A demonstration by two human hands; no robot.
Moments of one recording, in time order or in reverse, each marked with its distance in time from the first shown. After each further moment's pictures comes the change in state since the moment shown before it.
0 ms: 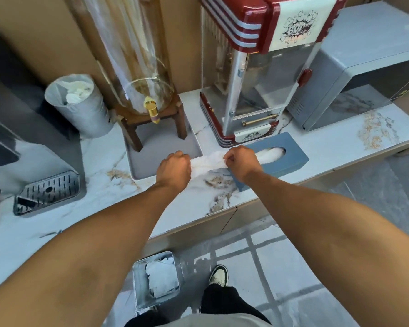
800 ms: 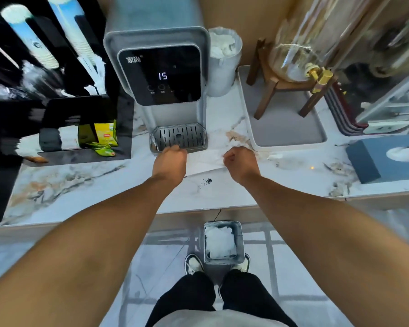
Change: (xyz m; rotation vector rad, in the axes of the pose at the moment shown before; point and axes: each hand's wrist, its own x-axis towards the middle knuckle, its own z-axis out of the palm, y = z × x) left_hand -0.177 -0.343 -0.024 0.056 -0.042 -0.246; right_hand -0.075 -0.300 0.229 0.135 -0.141 -0.072
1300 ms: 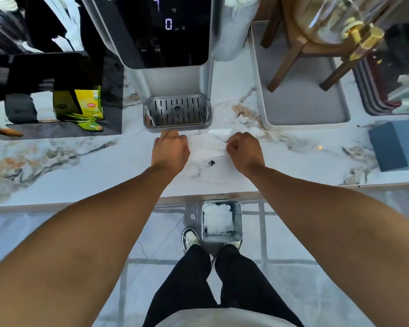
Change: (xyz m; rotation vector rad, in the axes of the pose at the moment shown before) left_hand 0.012 -0.011 0.053 -0.126 -0.006 -0.071; right_hand 0.019 0.032 0.041 -0.068 -0.011 -0.035
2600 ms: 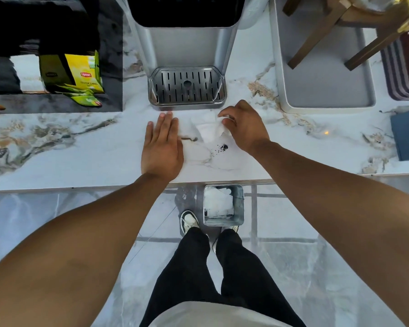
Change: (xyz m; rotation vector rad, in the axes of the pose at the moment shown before) left_hand -0.035 -0.055 0.050 -0.021 0.126 0.046; right_hand 0.021 -0.026 0.019 -0.123 -0.054 -0.283
